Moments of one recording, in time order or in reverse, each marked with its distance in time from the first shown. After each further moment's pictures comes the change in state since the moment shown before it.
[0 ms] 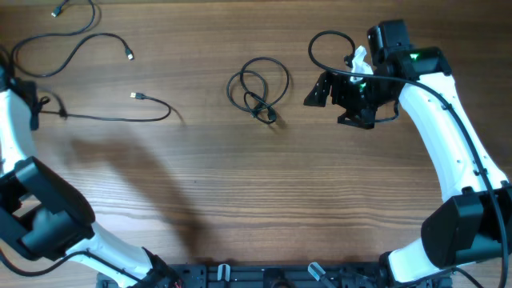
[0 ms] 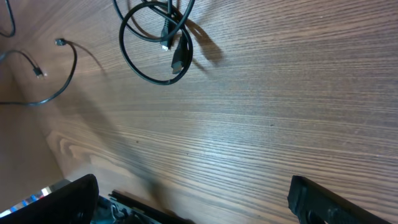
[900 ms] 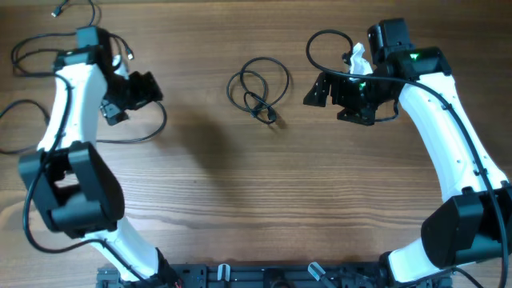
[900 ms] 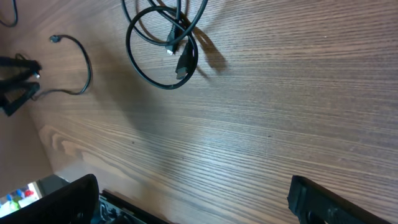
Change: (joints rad) left arm -0.426 0.037 -0.001 -0.364 0.398 0.788; right arm 0.000 0.000 0.000 0.024 0.000 -0.071
